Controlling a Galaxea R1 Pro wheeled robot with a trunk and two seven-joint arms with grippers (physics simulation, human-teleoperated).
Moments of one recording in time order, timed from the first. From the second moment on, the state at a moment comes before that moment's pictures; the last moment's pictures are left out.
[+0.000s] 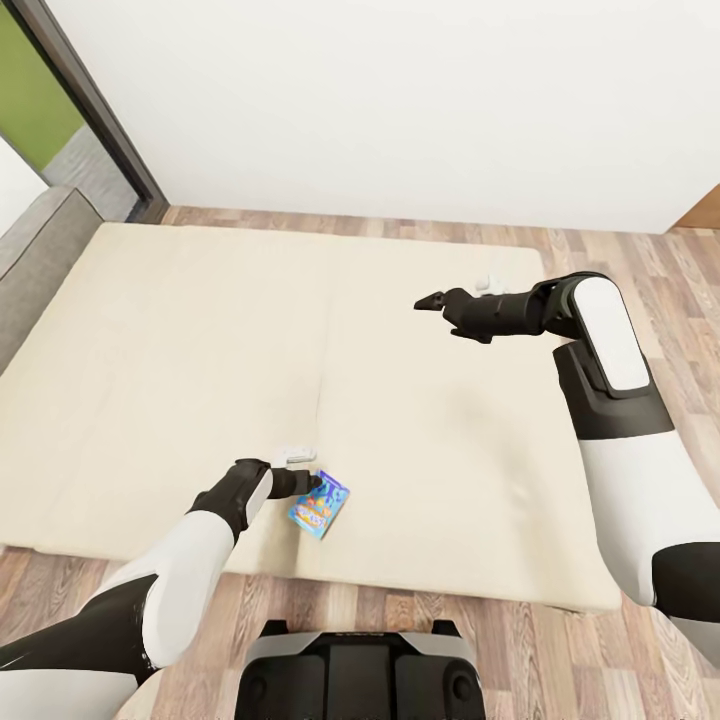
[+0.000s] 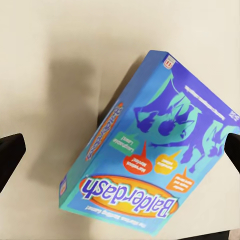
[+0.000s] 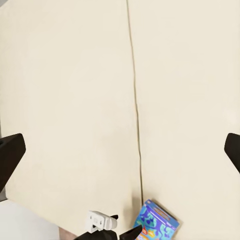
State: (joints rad) left arm -1.01 -0.14 0.33 -0.35 -0.28 0.52 -0.19; right arm -1.21 -0.14 0.18 -1.35 -1.55 1.04 -0.78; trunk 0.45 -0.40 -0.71
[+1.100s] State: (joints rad) left arm -1.01 -0.14 0.33 -0.35 -0.27 0.50 -0.19; right arm -1.21 -0.14 0.19 -1.36 -1.55 1.04 -0.78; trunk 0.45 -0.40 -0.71
